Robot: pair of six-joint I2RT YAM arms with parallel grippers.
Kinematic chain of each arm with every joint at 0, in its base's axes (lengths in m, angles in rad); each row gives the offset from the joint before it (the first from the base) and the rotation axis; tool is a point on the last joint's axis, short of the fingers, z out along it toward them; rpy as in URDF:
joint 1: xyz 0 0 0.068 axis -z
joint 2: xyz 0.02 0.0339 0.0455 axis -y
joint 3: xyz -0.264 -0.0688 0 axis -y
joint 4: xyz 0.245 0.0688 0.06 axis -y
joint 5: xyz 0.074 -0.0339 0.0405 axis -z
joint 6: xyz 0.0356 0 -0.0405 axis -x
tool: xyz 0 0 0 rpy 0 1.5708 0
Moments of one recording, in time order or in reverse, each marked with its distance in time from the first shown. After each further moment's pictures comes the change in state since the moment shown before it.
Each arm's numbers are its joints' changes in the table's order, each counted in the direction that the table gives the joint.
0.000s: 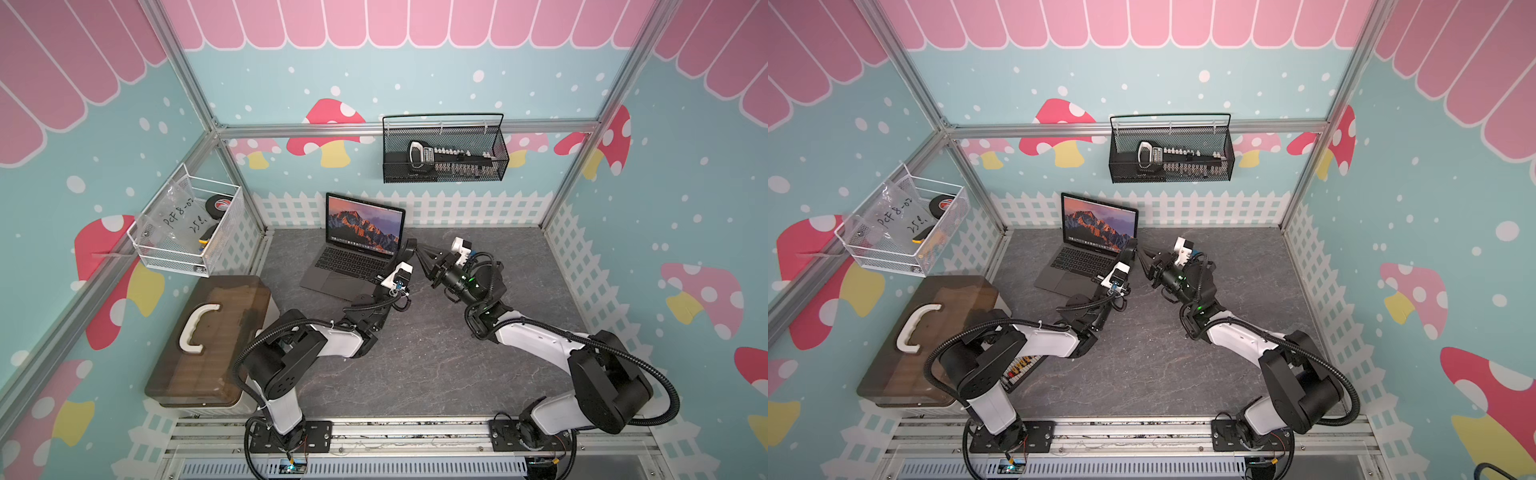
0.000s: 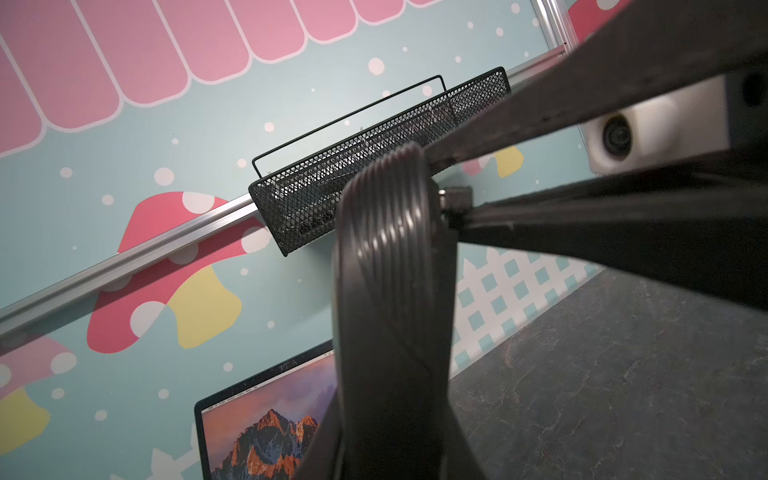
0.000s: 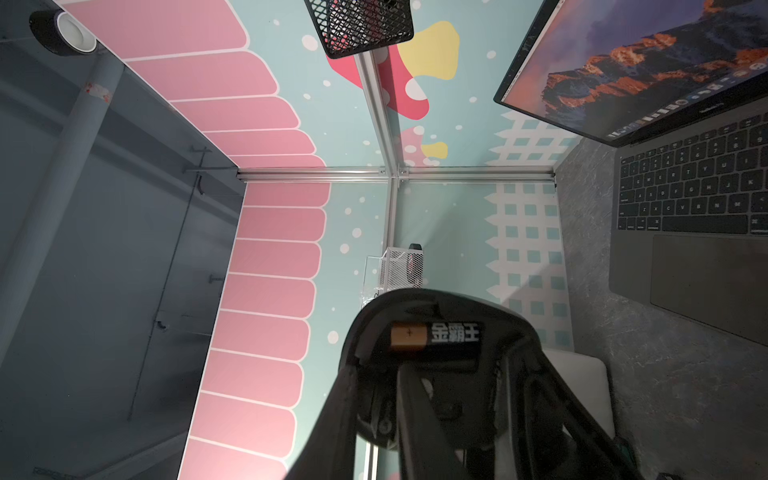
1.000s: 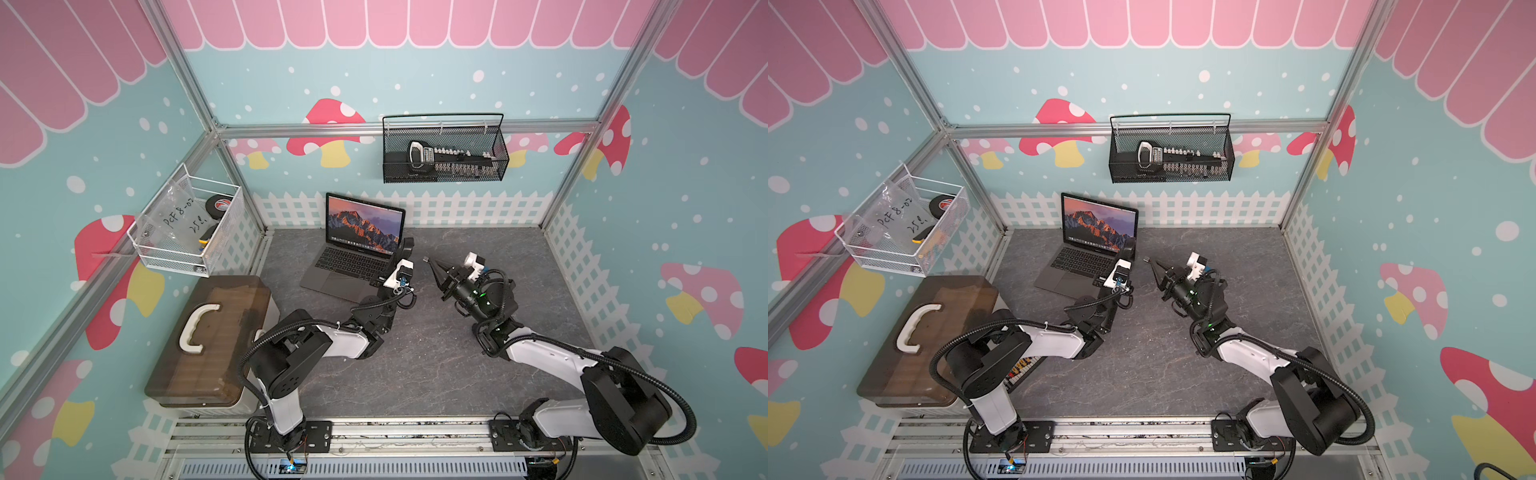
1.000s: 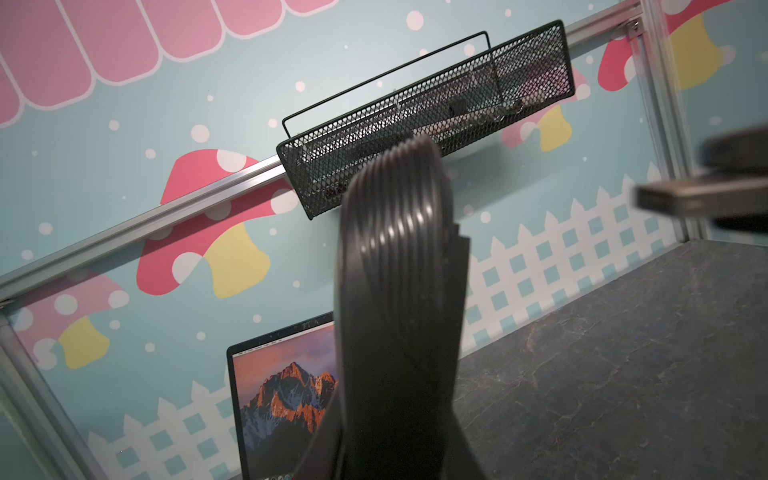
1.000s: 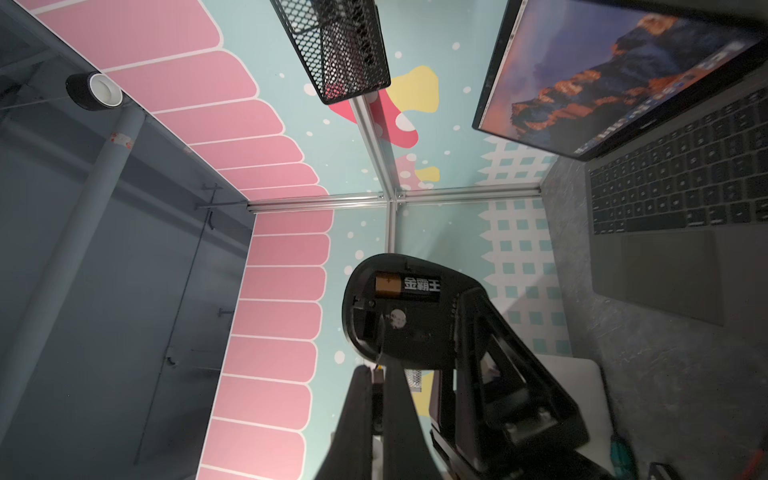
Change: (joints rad) left arm 0.031 -0.013 0.016 -0.027 -0.179 0.017; right arm 0.039 0.171 -0.234 0.017 0.087 -0.022
